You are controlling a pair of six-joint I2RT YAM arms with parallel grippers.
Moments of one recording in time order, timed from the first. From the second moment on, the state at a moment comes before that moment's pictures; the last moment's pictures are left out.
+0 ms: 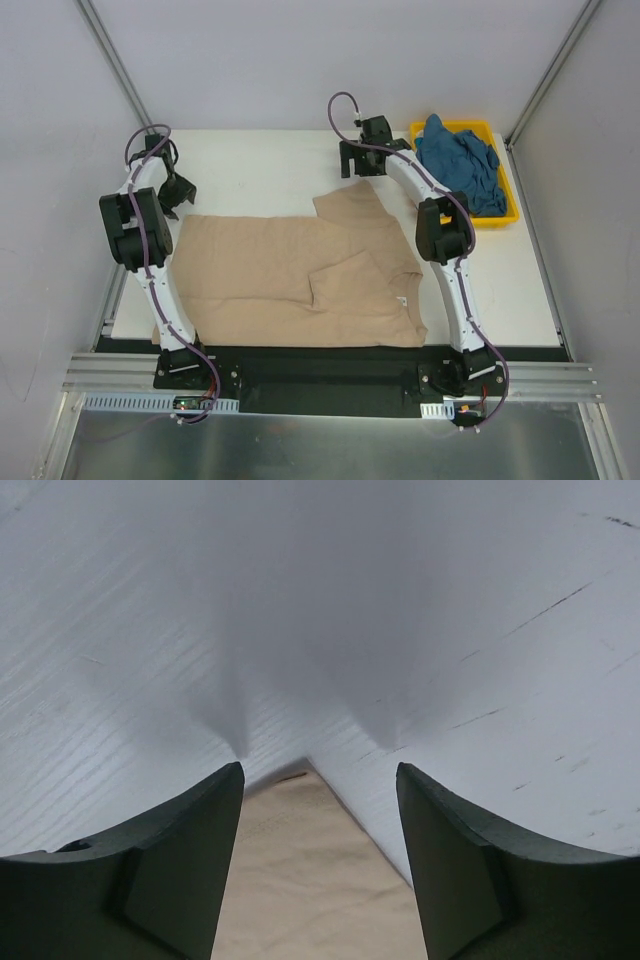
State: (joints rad) left arm 0.24 2.17 1.72 -0.79 -0.13 -0.72; right arm 0.38 2.52 2.27 -0.62 -0.03 0.17
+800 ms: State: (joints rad) left arm 0.23 2.20 1.73 -0.83 -0.14 -0.69; right arm 0.38 2.56 2.31 -0.71 0.01 0.18
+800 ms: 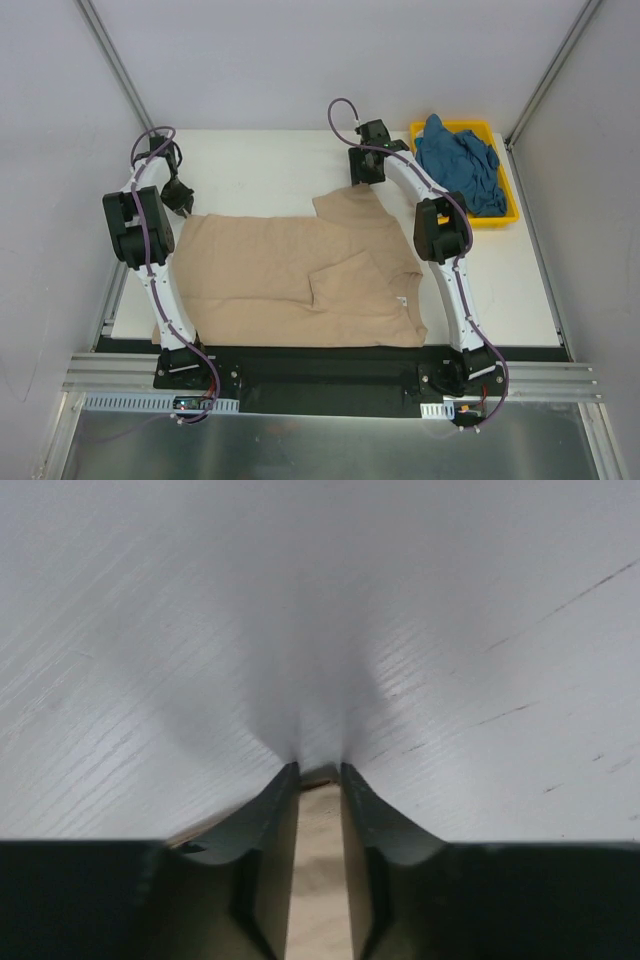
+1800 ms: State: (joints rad) left arm 0.18 1.78 1.36 -0.79 -0.17 -0.68; right arm 0.48 2.04 1.76 -0.57 -0.07 0.11
